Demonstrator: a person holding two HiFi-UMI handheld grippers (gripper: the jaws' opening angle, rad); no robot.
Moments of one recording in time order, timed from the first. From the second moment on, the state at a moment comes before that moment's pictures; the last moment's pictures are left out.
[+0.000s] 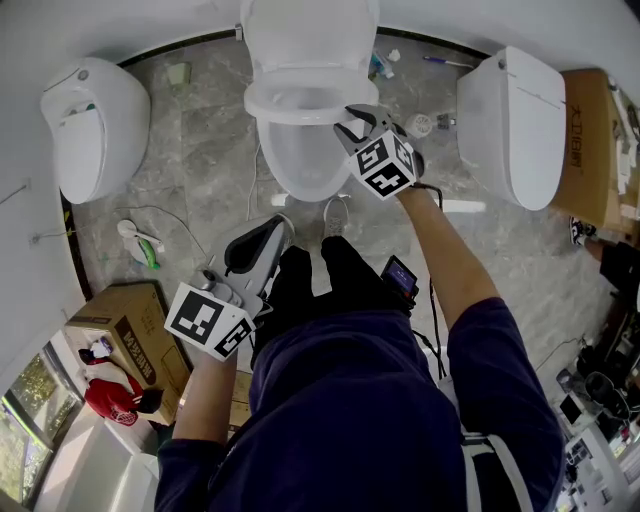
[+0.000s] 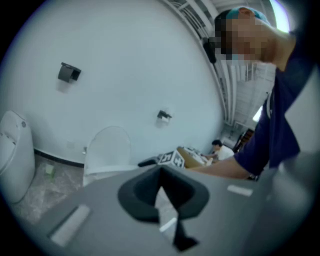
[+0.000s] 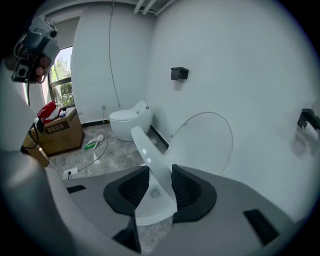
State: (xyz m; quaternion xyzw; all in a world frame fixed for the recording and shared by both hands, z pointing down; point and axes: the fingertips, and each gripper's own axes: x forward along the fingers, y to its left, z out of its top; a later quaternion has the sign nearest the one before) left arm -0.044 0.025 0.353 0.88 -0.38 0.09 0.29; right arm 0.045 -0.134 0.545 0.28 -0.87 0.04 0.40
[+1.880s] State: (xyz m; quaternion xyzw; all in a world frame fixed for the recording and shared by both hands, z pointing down) left arm -0.045 0.041 0.377 0.87 -0.36 0.10 0.31; right arm 0.047 -0.075 0.586 0.28 -0.86 0.00 0.43
